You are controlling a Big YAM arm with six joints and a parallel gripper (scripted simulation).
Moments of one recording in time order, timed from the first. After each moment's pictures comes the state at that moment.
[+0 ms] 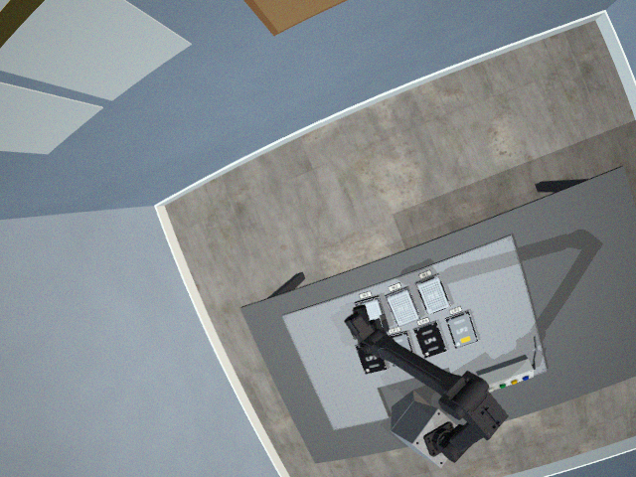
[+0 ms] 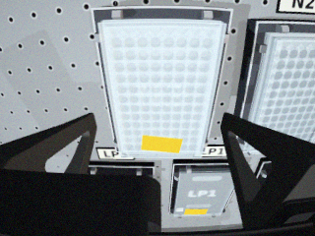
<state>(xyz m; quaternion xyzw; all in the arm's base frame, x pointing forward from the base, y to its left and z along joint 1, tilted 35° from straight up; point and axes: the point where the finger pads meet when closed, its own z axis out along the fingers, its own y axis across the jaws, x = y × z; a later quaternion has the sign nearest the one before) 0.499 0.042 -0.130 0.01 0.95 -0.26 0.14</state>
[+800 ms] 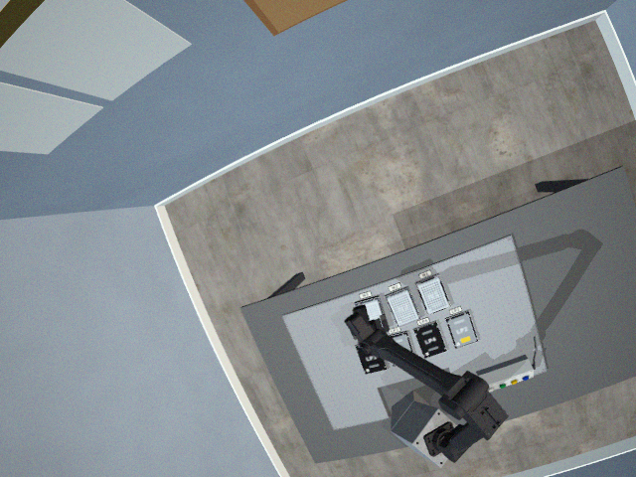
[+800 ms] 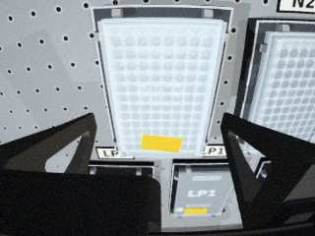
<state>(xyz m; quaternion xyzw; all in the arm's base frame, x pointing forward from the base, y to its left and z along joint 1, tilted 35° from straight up) 0.499 0.042 -0.130 0.01 0.95 -0.26 0.14</state>
